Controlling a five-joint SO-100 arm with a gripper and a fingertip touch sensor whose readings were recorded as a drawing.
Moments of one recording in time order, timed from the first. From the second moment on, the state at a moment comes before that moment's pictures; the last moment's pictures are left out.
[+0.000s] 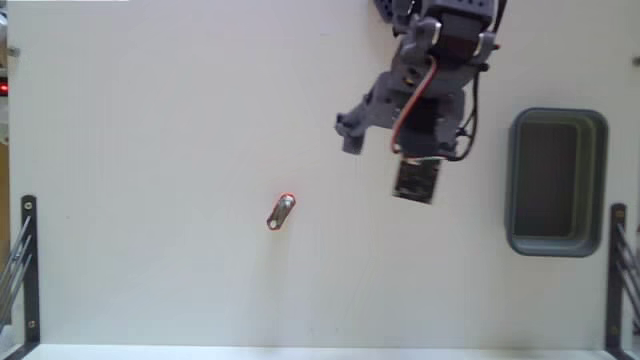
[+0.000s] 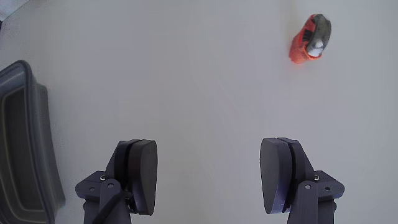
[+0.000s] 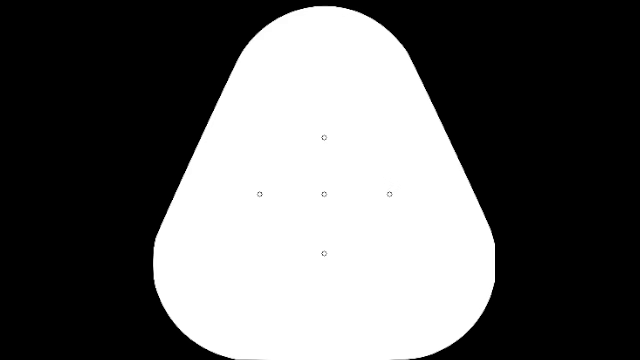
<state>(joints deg) 12.0 140.0 114.3 82.2 -0.3</state>
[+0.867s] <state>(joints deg) 30.6 140.0 114.3 82.2 -0.3</state>
